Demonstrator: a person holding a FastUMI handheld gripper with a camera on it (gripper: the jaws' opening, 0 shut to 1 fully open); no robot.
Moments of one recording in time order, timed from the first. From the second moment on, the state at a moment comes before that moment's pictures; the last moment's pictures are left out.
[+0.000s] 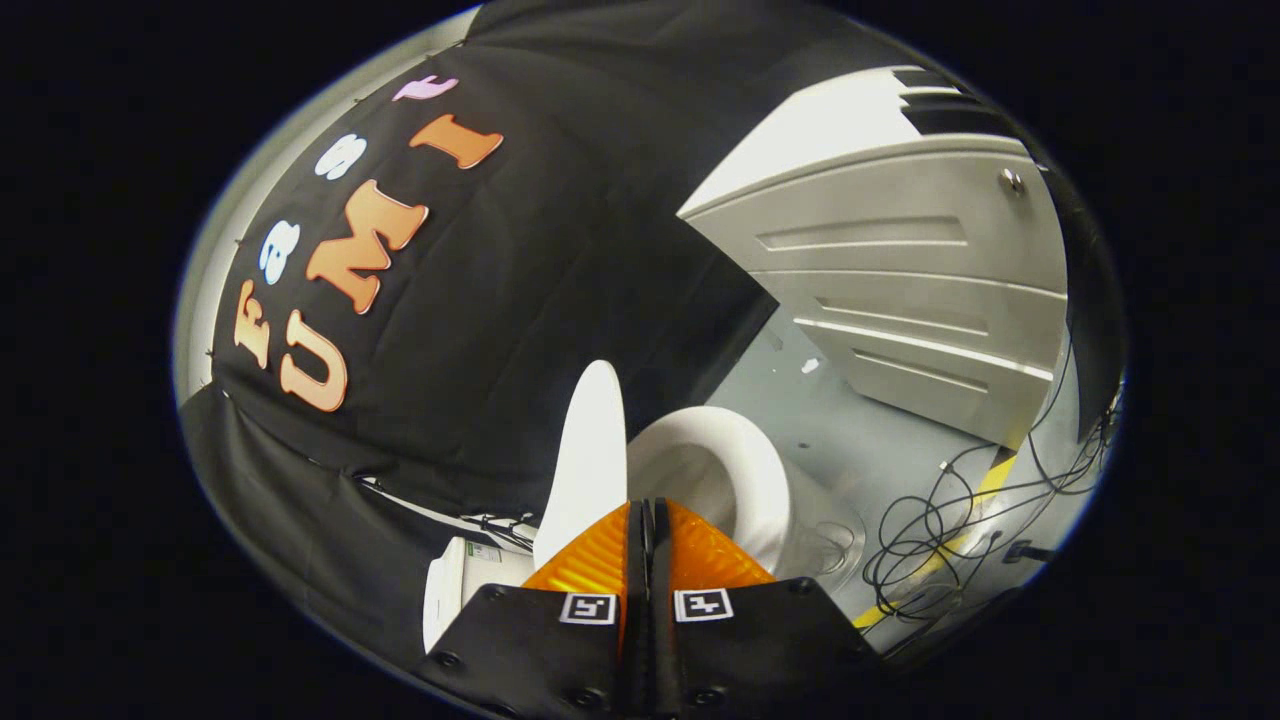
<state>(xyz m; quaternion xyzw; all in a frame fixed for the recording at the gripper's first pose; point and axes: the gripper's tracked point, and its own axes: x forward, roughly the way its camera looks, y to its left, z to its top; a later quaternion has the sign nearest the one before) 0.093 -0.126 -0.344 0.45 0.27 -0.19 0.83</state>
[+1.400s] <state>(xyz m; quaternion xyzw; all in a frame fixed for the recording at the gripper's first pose) 0.165 0.028 -0.166 0.21 0.25 -0.07 0.94</state>
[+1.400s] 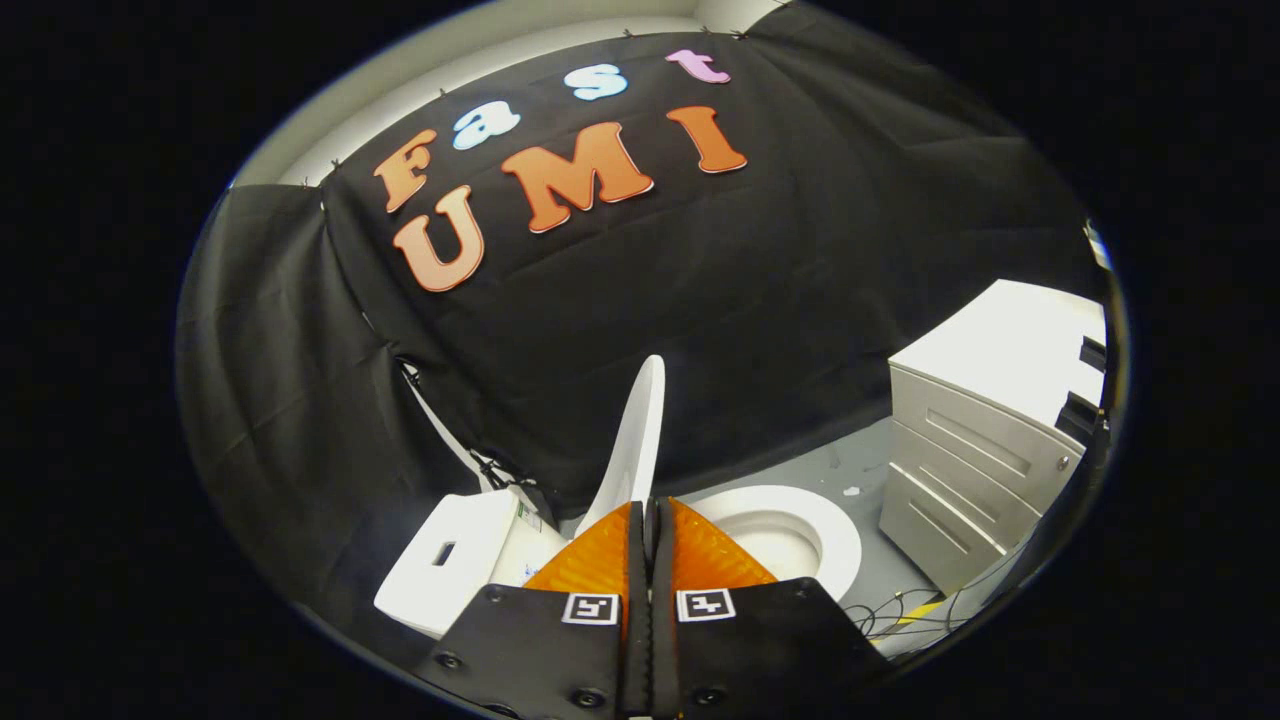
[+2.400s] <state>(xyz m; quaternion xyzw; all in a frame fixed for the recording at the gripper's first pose) 0.192 0.190 -0.094 0.10 0.24 0.04 0.96</state>
